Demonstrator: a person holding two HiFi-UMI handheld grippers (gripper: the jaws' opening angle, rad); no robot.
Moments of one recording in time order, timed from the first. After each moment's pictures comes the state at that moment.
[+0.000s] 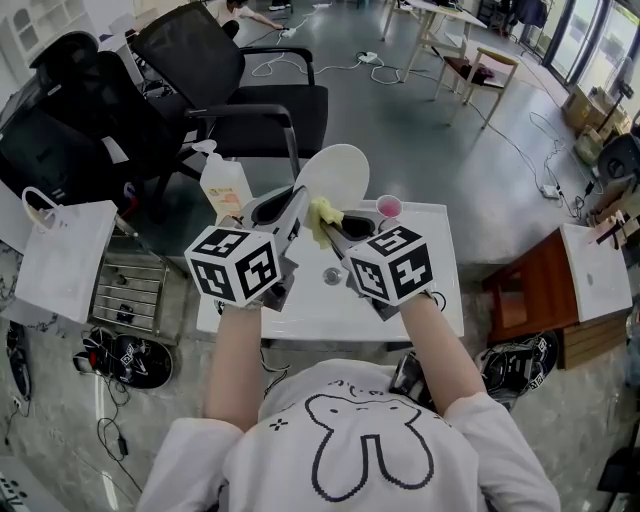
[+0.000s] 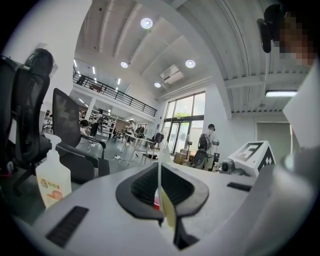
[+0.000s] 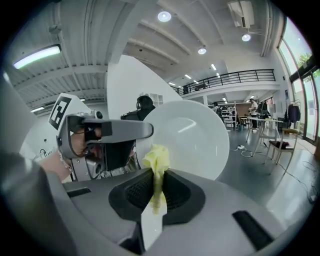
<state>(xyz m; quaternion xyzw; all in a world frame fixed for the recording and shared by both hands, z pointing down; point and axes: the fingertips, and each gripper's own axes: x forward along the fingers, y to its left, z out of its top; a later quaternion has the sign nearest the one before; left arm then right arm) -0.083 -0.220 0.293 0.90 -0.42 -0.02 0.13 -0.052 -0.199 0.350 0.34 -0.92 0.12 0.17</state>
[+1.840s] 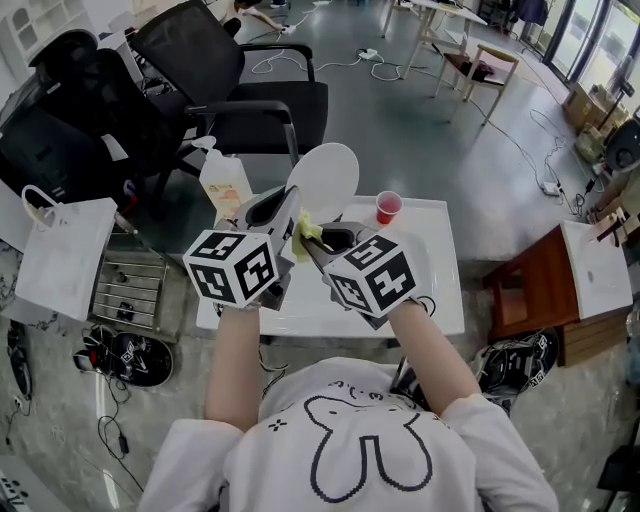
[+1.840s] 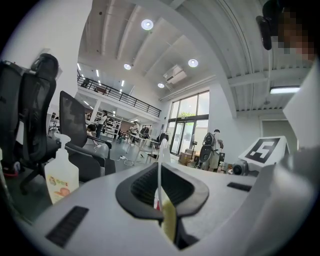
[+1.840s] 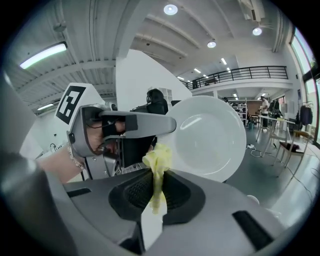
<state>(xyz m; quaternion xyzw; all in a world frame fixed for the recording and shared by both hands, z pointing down) -0.096 -0.218 0.301 0.88 -0.45 -0.01 0.13 -0.086 -0.169 0.363 0.29 -0.93 0.11 0.21</state>
